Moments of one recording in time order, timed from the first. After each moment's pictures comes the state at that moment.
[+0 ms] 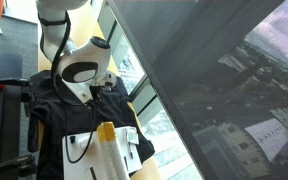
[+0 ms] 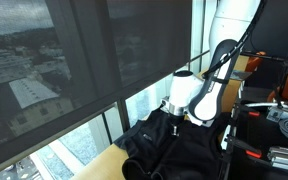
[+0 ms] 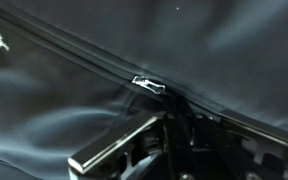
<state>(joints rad) 0.26 0.88 -0.05 -1.99 -0.15 3.03 -0.12</state>
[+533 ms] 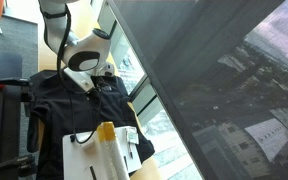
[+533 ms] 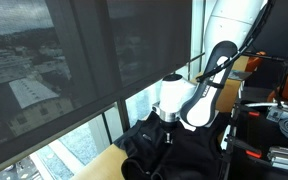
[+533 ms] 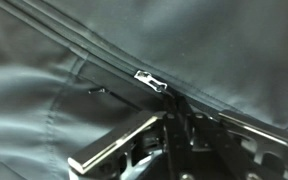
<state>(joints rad) 0.32 0.91 -0.03 -1.89 -0.15 2.92 -0.12</state>
